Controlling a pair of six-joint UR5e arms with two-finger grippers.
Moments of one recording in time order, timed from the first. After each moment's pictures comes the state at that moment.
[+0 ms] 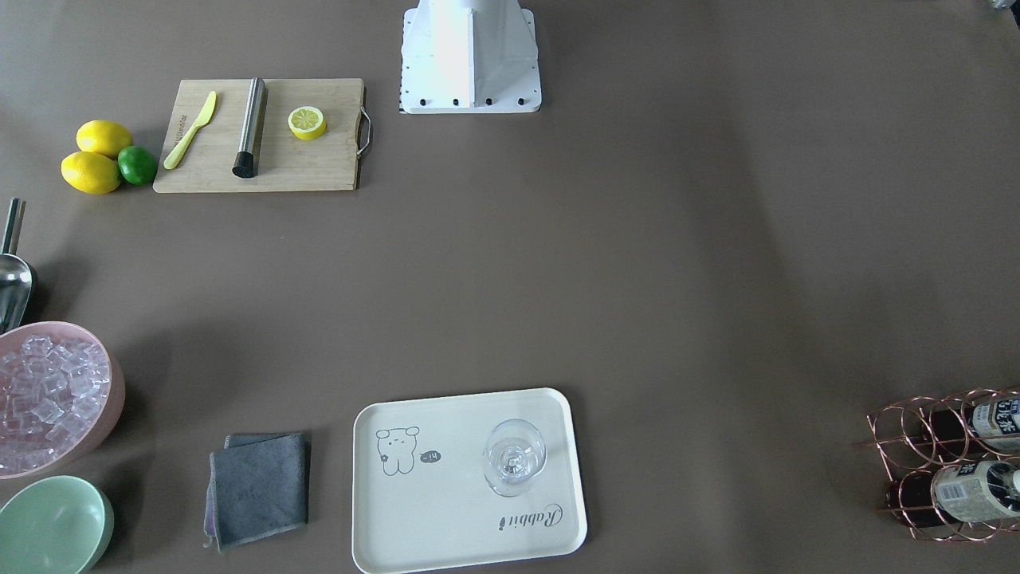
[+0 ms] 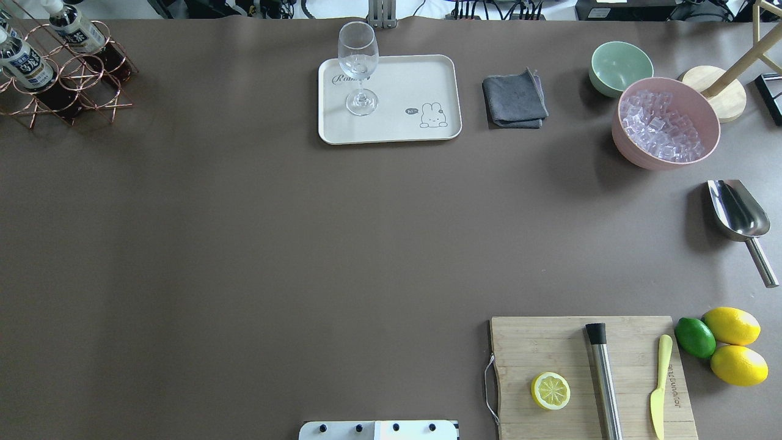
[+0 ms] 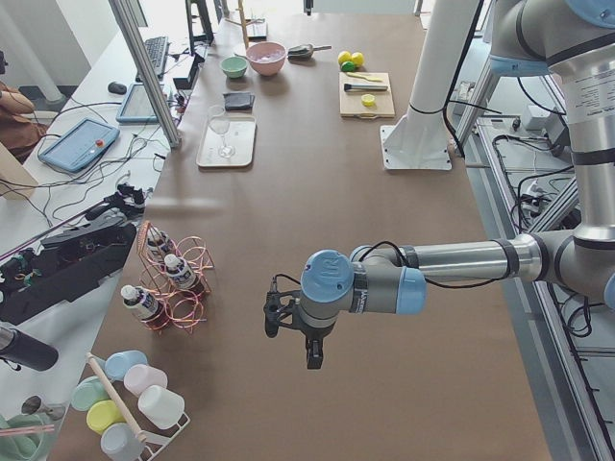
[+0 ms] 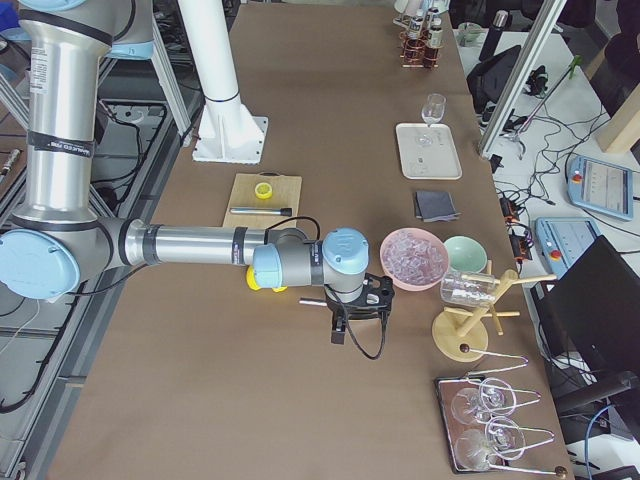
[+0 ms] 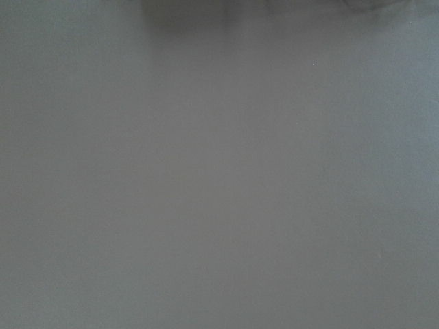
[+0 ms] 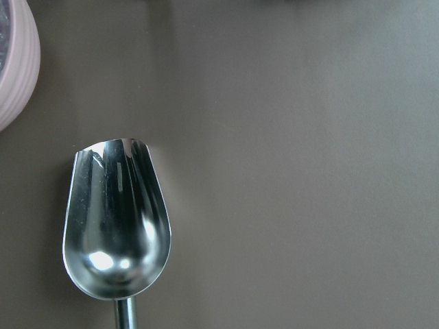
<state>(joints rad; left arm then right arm) -1.66 -1.29 -1.77 -1.71 -2.36 -0.03 1.51 -1.71 1.72 -1.46 2.34 0.22</state>
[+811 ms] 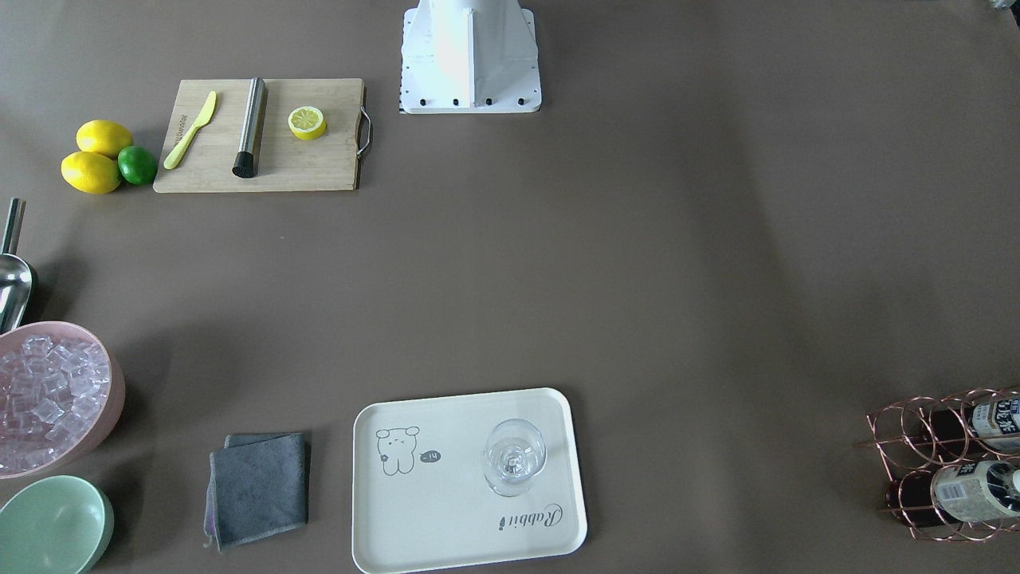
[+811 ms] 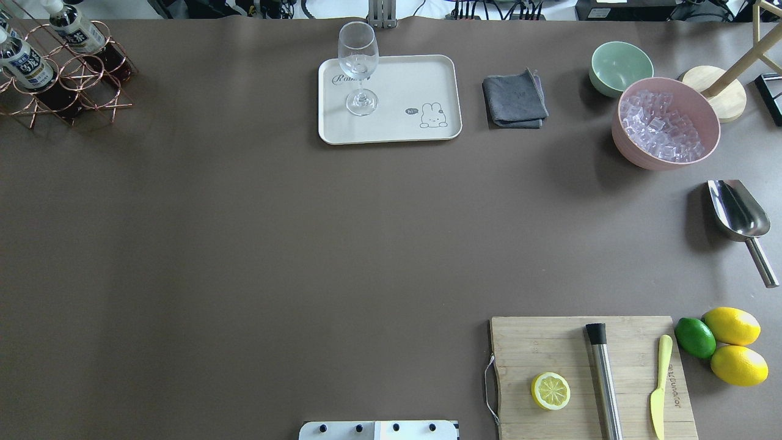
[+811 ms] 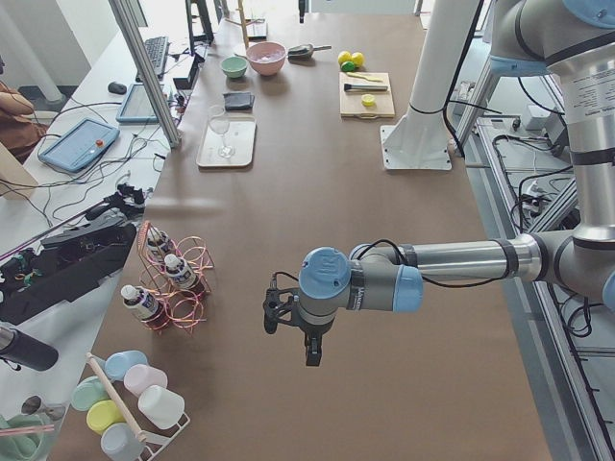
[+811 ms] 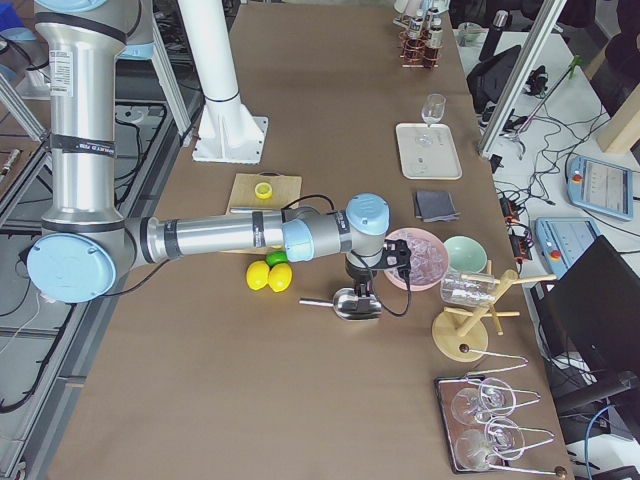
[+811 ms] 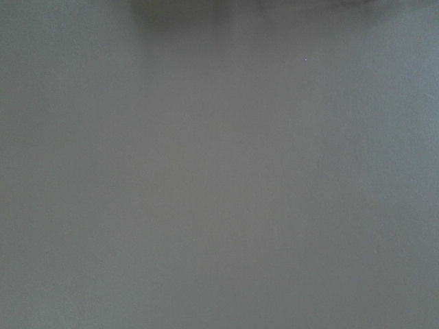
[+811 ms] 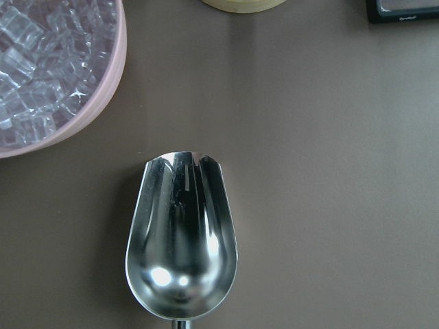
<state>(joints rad) -1.64 -1.29 -1.77 -1.71 -2.36 -0.04 1.39 -1.63 1.75 -1.46 2.31 0.22</state>
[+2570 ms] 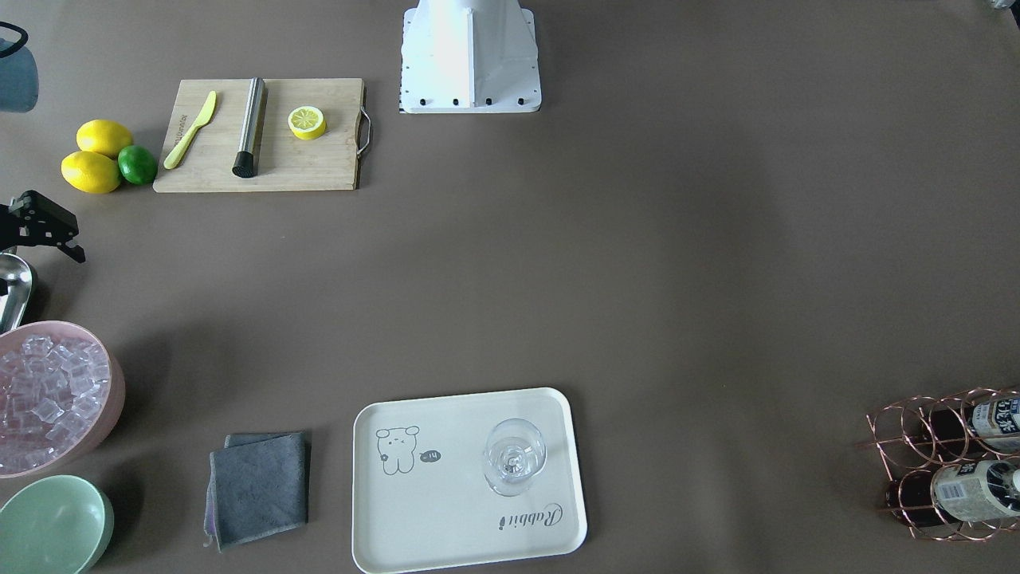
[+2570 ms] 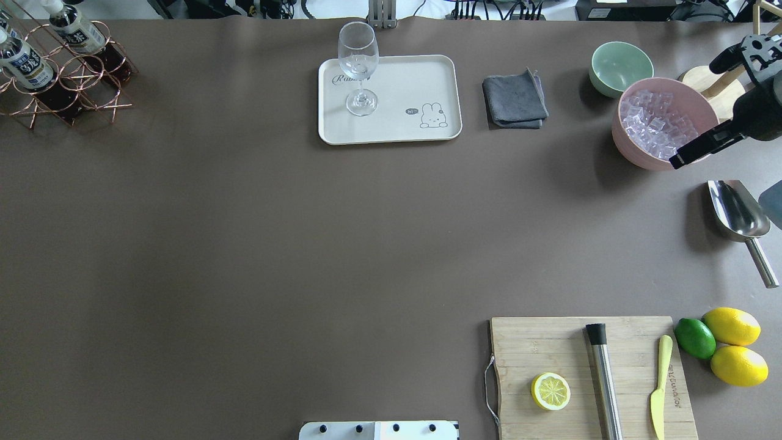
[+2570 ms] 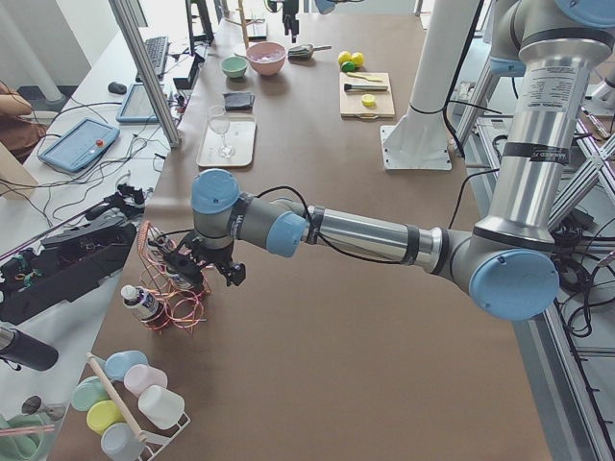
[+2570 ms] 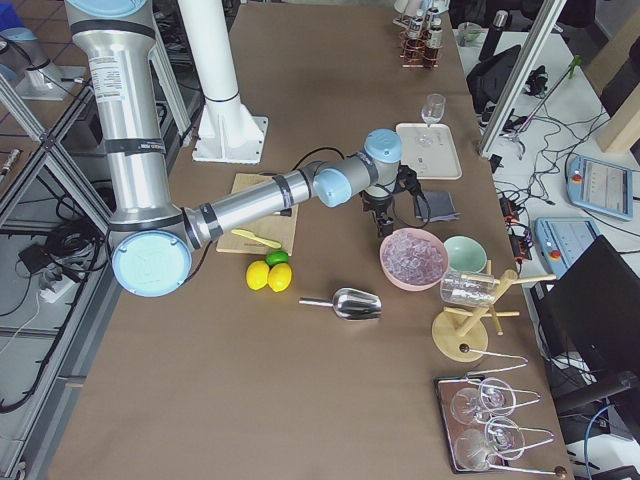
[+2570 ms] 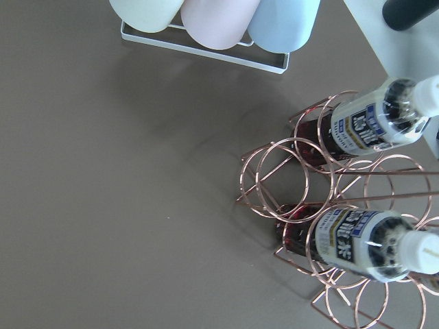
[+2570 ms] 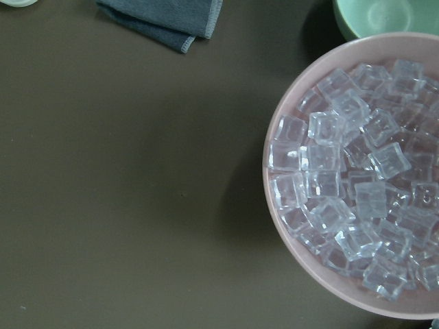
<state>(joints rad) -1.55 -1.75 -1.58 -1.77 -2.36 -1.32 1.16 -1.45 1.82 -1.43 2.31 0.21</state>
